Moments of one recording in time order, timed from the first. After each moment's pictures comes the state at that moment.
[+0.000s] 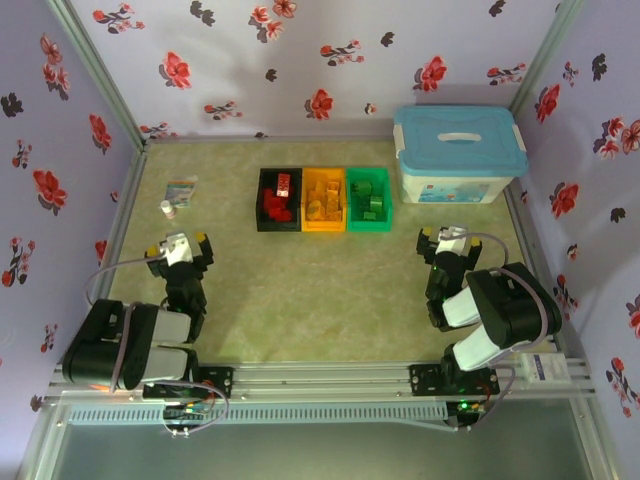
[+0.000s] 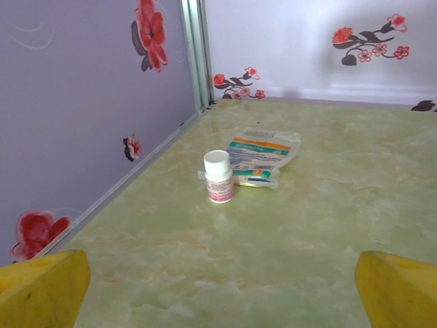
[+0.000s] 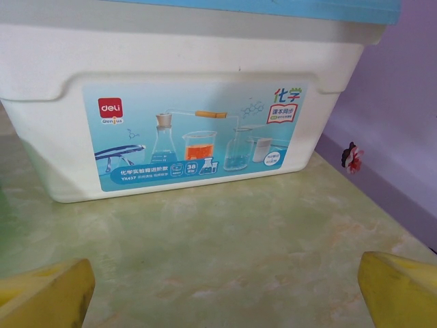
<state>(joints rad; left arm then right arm) -0.18 1.34 0.05 1.16 -0.56 0.01 0.23 1.55 0.12 1.27 0.54 -0.02</state>
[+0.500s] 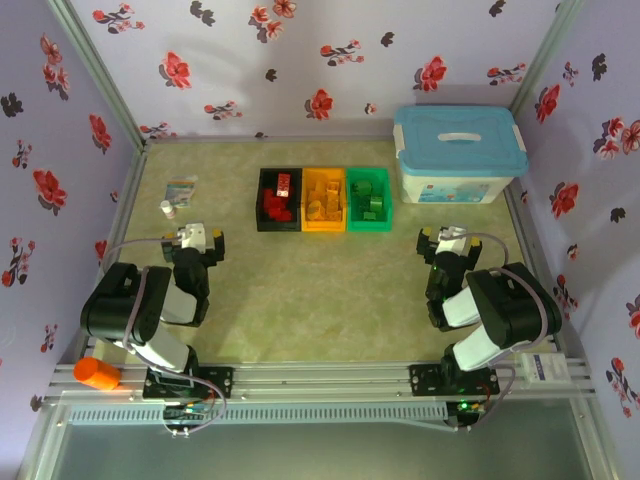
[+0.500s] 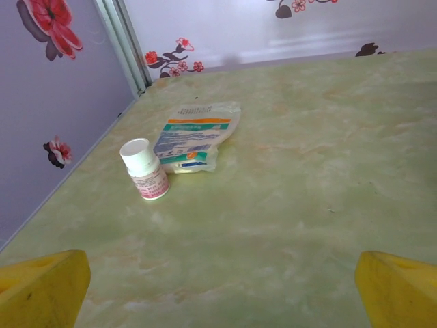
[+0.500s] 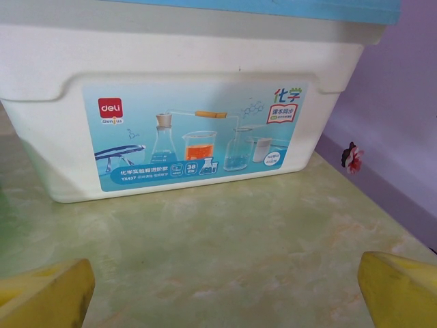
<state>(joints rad) -0.17 1.59 0.17 1.20 -0.38 0.10 0.23 1.55 0.12 1.27 0.54 -0.02</state>
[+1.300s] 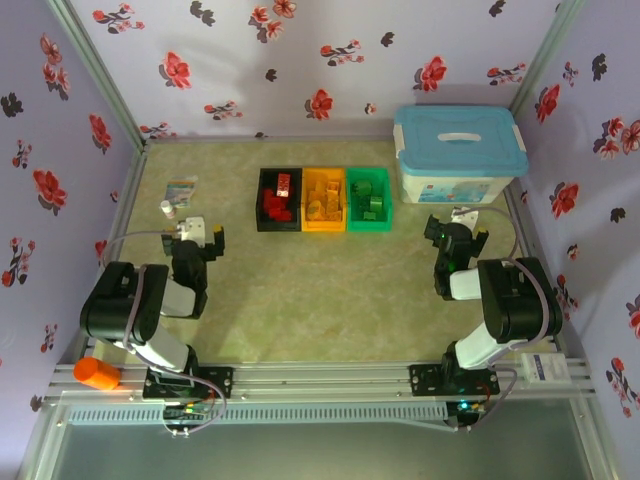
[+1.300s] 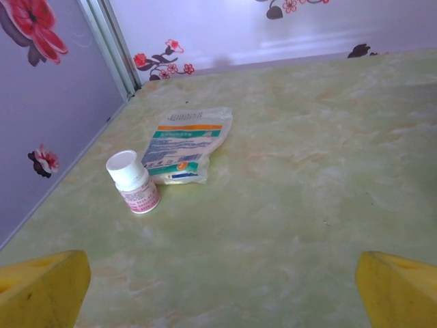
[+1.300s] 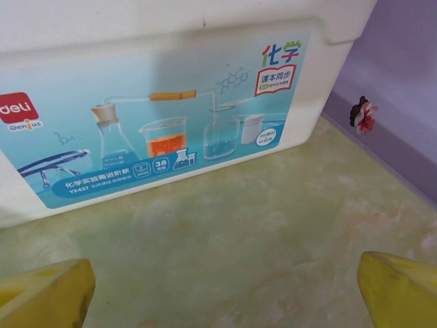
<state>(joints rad) -0.12 1.58 0.25 1.08 -0.32 0.10 0.07 1.57 0.36 0.85 0.42 0.12</state>
